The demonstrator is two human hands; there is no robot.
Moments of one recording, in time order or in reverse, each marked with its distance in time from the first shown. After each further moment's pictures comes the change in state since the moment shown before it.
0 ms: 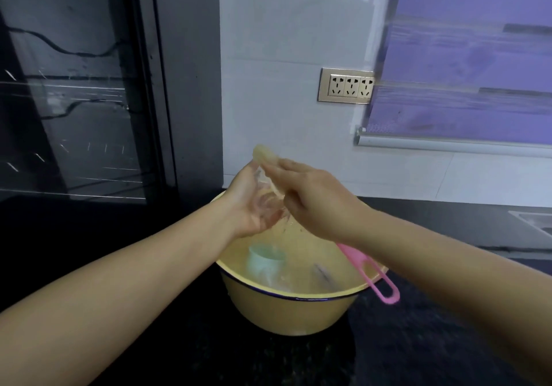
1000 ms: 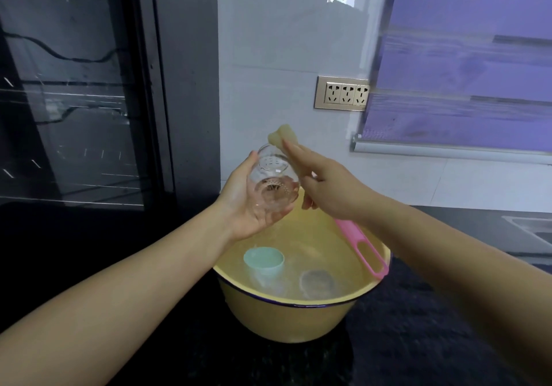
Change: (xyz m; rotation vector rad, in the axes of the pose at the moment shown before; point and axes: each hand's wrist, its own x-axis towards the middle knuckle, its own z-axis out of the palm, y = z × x) left_hand -0.001 0.004 -0.003 -0.098 -0.185 0.092; right_hand 0.010 0.017 -0.022 0.331 0.006 0.253
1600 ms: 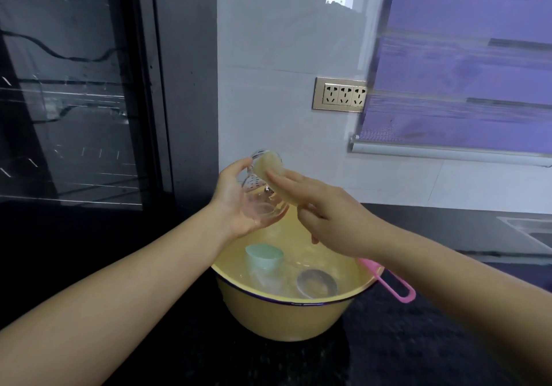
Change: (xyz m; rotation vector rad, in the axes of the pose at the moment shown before) left_hand -0.001 0.000 -0.005 -0.129 0.079 0.042; right_hand -0.035 0.004 0.010 -0.176 -0.124 -0.240
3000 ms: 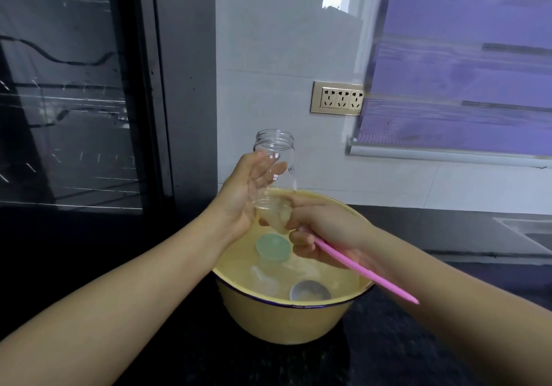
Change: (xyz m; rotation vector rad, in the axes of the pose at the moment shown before) left_hand 0.002 -0.002 0.009 0.229 -0.070 0.329; right_hand 0.010 -0.002 0.016 1.243 -0.065 0.636
